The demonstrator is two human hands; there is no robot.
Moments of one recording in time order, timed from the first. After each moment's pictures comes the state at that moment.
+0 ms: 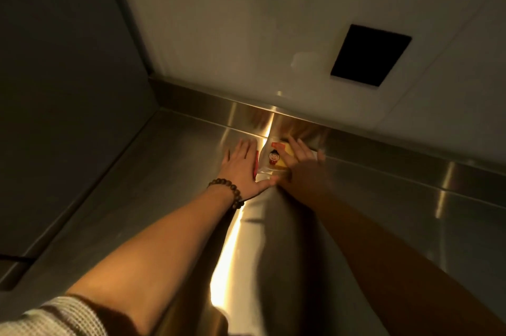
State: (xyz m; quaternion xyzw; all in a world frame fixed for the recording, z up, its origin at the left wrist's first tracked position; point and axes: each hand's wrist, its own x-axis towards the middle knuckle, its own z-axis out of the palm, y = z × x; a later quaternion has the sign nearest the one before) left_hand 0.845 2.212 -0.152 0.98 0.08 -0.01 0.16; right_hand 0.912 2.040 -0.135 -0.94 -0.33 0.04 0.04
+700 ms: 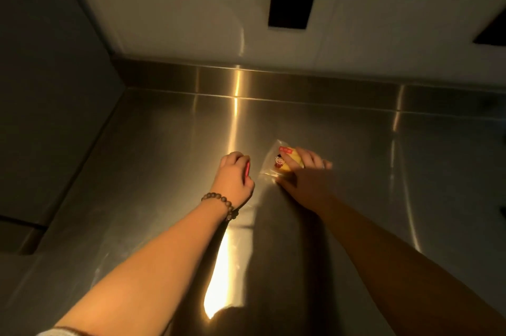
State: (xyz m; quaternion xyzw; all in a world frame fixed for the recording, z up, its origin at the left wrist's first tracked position) left_hand 0.698 2.131 -0.134 0.95 0.01 0.05 0.30; right_hand 0.745 1.929 -0.142 -0.98 -0.20 -0.02 0.04
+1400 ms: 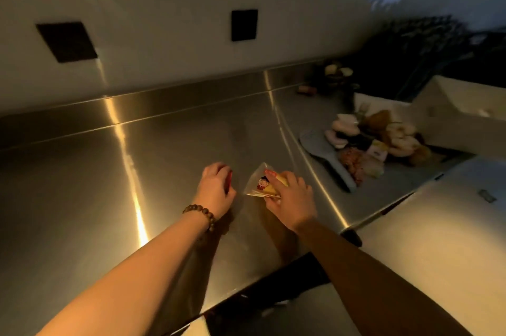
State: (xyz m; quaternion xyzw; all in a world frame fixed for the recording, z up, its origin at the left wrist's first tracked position) left_hand 0.629 1.848 -0.103 0.93 -0.19 0.03 0.30; right_hand 0.552 1.654 -0.111 -0.99 0.07 -0.04 0.08
